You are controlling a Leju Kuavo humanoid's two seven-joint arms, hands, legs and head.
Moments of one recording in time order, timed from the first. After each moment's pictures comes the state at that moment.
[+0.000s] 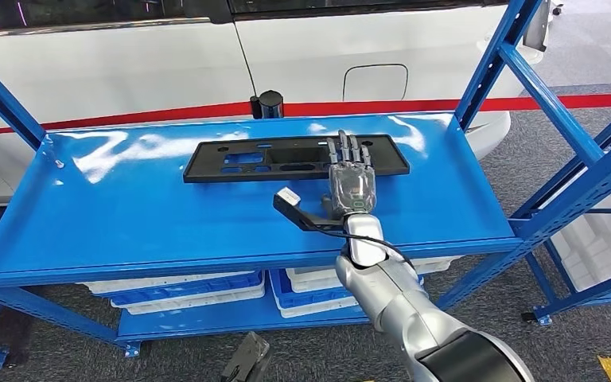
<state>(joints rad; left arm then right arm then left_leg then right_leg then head) -0.24 -0.29 -0.38 -0.25 -0.03 0.10 -0.44 -0.77 0.19 0.52 -0.50 1.38 -0.55 0.23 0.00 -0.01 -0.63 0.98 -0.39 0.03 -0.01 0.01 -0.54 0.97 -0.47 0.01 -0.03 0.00</state>
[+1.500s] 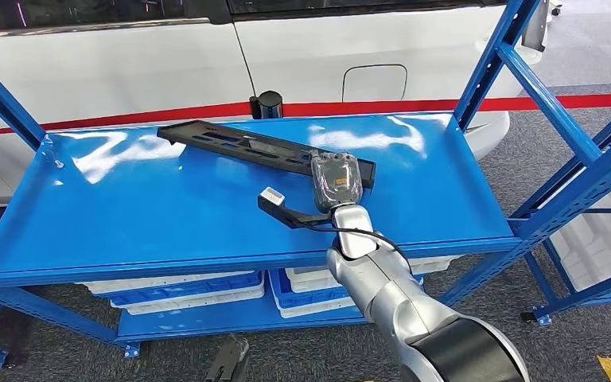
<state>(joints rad) -0.24 -0.26 -0.36 -0.21 0.10 0.26 -0.36 -0.85 0.25 0.43 -0.41 1.53 -0.63 0.14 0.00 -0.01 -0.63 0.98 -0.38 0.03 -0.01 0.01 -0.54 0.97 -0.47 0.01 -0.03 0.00</state>
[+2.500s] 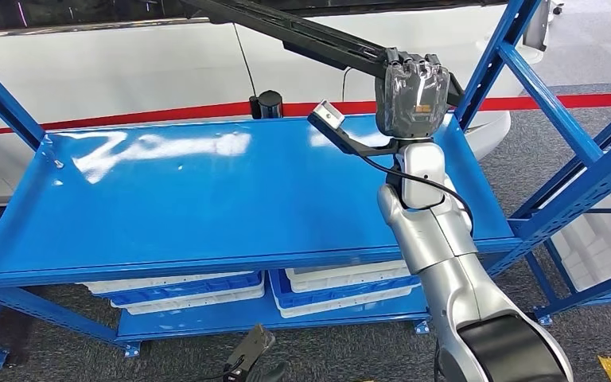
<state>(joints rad) -0.31 -0.28 -0.49 -0.21 0.00 0.10 -0.40 -0.85 0.06 0.40 -0.99 1.53 -0.59 0.15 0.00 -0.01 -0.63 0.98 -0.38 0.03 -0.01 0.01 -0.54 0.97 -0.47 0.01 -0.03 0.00</state>
